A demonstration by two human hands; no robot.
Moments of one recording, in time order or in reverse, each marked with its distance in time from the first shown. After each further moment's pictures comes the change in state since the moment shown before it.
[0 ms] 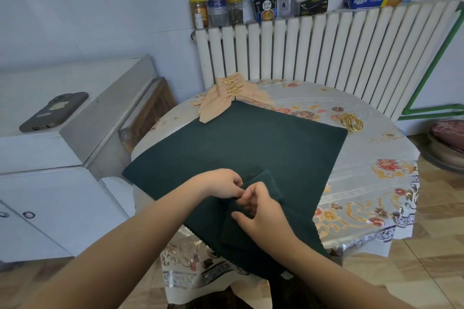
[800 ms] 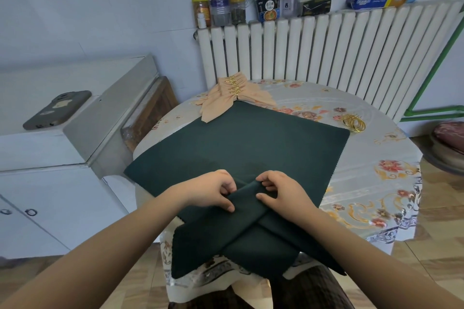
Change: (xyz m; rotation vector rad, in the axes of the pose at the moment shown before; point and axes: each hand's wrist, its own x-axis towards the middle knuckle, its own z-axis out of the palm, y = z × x) left_hand -0.020 -0.033 0.005 -0.119 0.054 0.195; right_hand 0.050 0.043 -0.042 -0.411 -0.061 -0.090
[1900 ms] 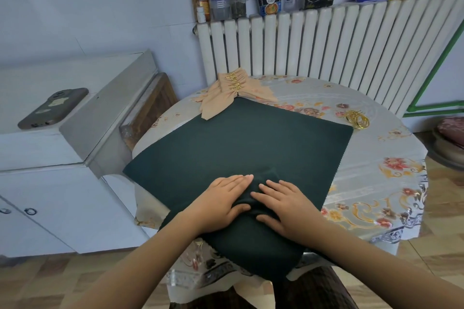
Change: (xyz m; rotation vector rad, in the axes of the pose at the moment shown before) left_hand 0.004 -0.016 0.052 0.451 0.298 0.255; right_hand -0.018 0.022 0.018 -0.640 0.128 -0.495
